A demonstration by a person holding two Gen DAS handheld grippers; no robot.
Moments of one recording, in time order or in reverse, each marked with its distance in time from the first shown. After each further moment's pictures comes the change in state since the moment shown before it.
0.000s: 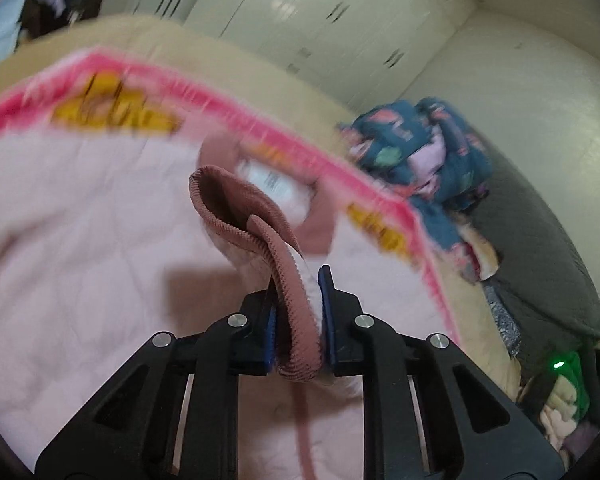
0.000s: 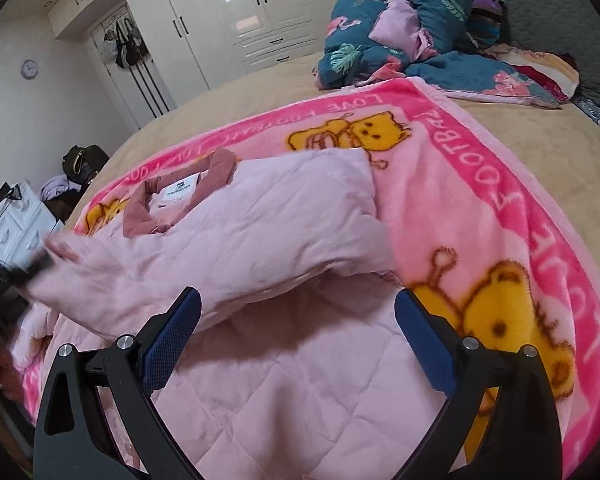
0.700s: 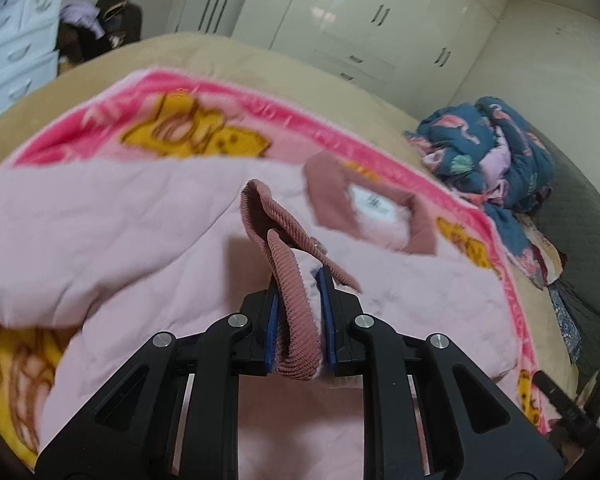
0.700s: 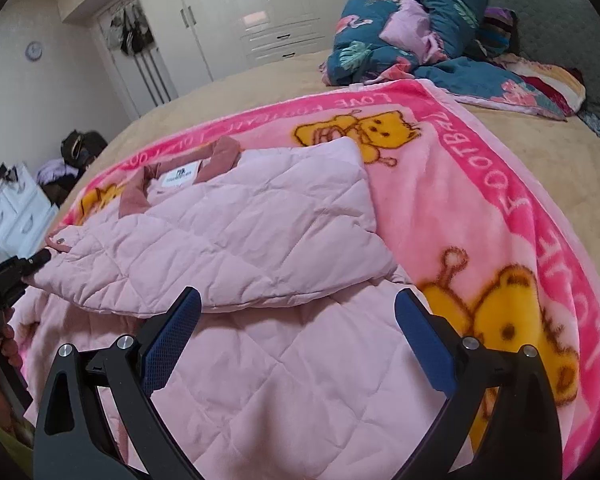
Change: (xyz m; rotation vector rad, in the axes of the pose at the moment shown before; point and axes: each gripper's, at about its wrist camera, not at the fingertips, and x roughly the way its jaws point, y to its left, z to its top) left arm 0.017 0.086 0.002 -0.002 0.024 0.247; right arm 0.016 0.016 -0.004 -0.080 0.016 -0.024
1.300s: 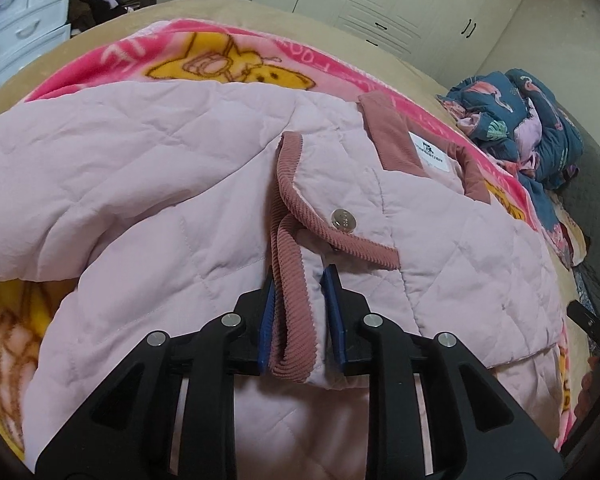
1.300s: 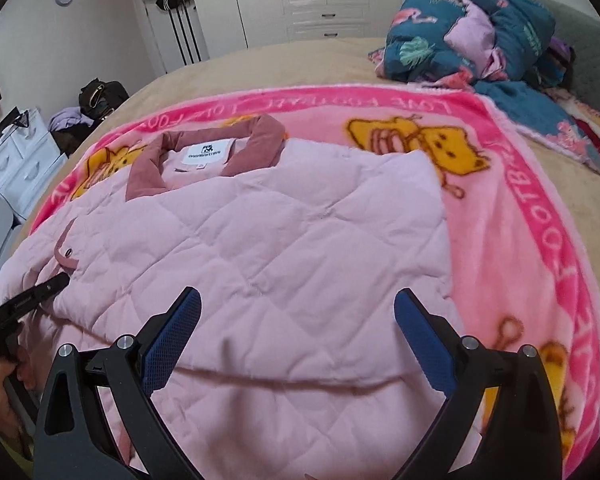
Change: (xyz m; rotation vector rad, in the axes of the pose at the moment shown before) left arm 0.031 0.032 -0.029 -0.003 0.105 0.077; right arm 0.062 0.046 0.042 -0.159 0.099 0.035
